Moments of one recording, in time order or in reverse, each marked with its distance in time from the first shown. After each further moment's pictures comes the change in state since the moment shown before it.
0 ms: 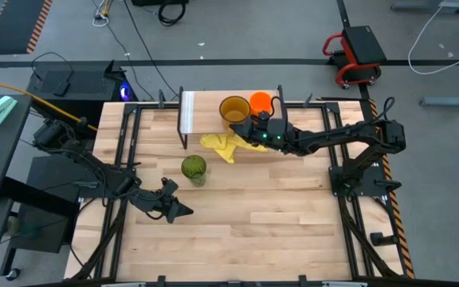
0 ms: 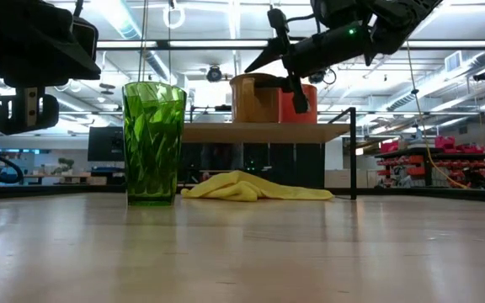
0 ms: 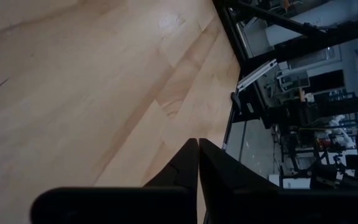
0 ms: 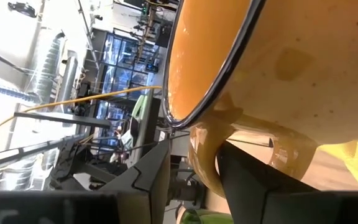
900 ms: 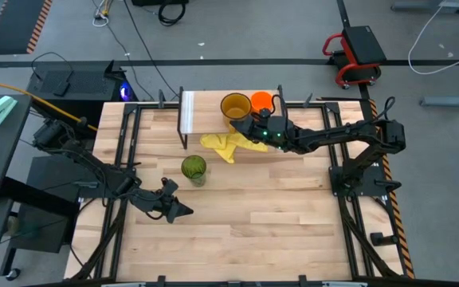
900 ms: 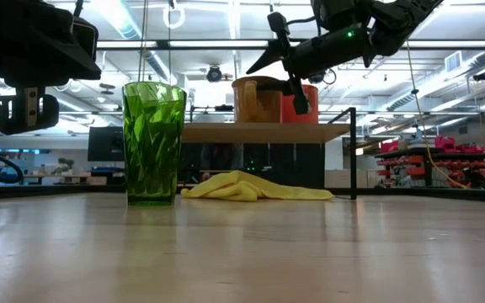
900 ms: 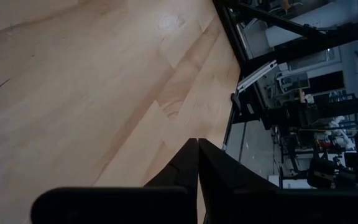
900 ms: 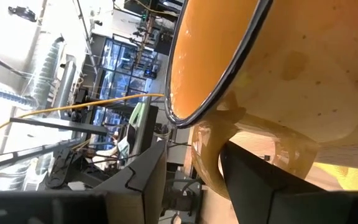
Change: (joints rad) left arm 0.000 0.000 0.000 0.000 -0.003 -0.004; right arm -0.036 0.000 0.001 0.000 0.009 -0.028
